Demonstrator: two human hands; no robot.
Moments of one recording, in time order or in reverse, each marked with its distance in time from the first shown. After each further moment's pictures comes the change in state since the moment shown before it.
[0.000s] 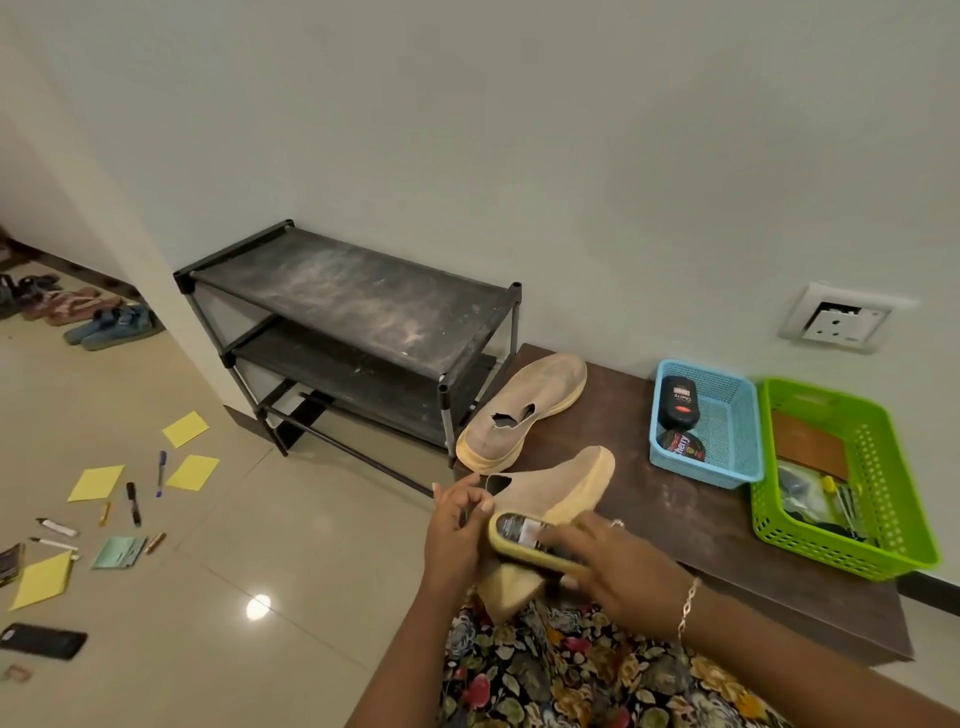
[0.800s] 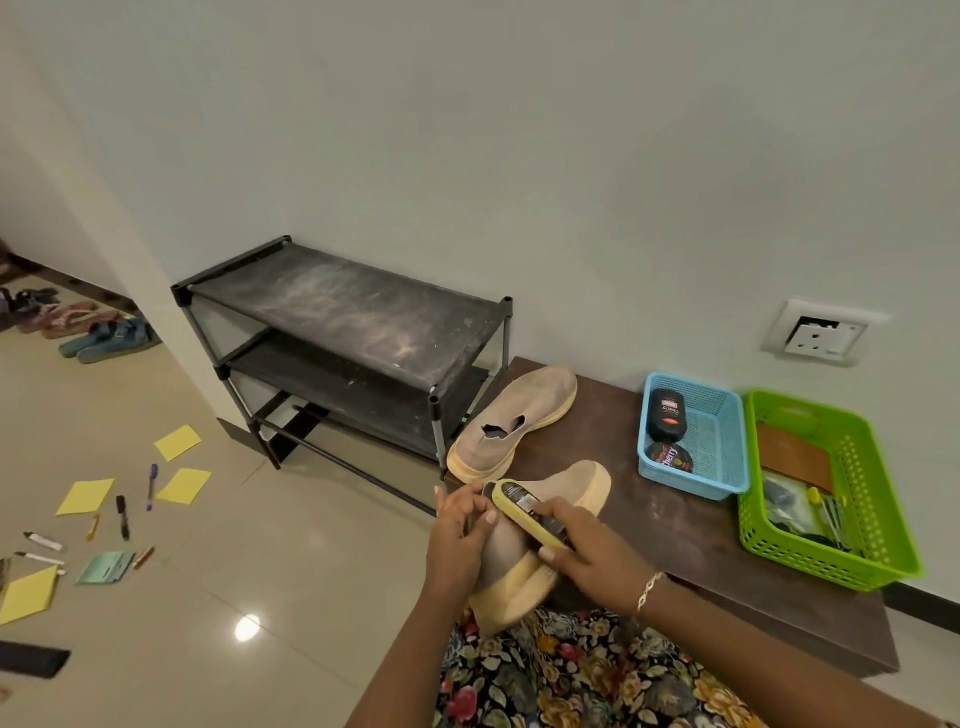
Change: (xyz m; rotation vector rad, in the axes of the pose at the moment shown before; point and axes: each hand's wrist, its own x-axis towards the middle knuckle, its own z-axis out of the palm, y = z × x) left_hand 0.001 -0.001 0.011 0.095 -0.048 0.074; right_hand 0.017 0.010 0.007 0.280 0.096 0.152
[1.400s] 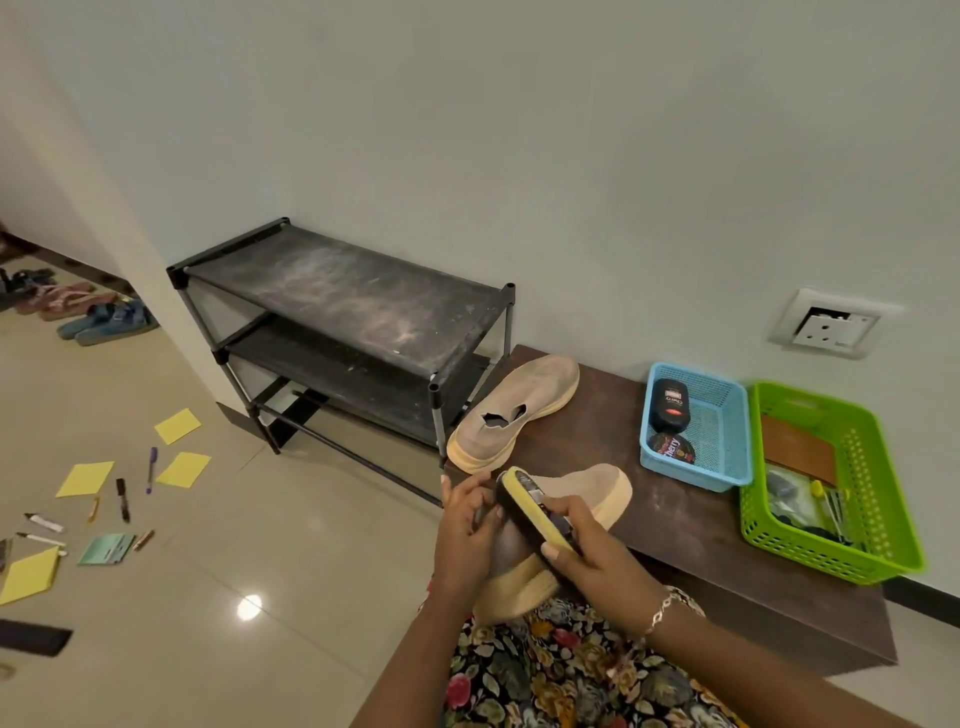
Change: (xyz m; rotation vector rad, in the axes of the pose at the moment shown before) left_hand -0.006 0.003 0.009 0.029 -0.004 0.068; right_hand -0.022 -0.020 0.004 0.200 0.006 0.005
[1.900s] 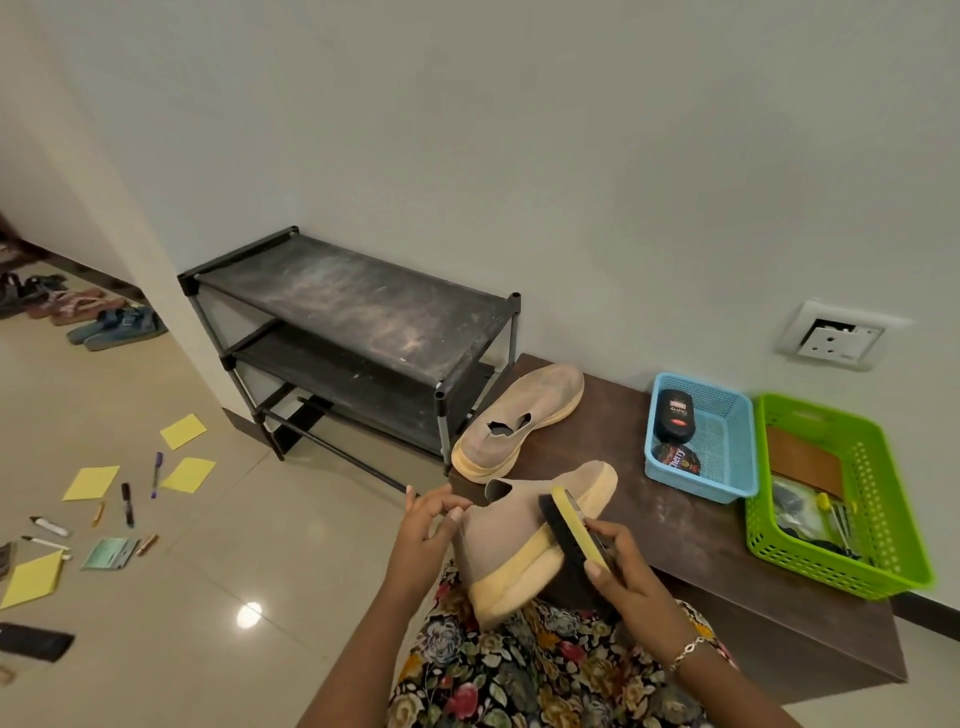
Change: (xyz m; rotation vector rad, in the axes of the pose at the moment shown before) left_hand 0.005 -0.008 -0.048 0.060 -0.036 -0.042; right_hand -0.014 0.045 0.007 0.367 0.150 0.155
